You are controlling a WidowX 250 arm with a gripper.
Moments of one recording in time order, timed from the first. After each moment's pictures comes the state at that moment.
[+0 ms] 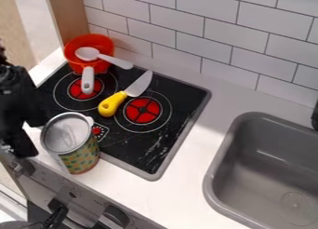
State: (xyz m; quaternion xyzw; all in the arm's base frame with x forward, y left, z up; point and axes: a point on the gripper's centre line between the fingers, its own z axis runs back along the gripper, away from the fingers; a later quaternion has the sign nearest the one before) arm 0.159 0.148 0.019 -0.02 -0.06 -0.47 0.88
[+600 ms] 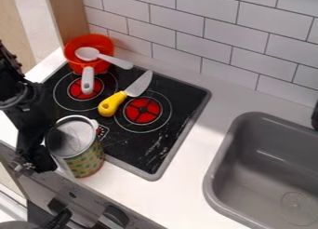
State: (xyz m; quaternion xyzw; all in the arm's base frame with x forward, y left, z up) arm 0.162 0.118 0.007 -0.01 -0.07 -0.46 0.88
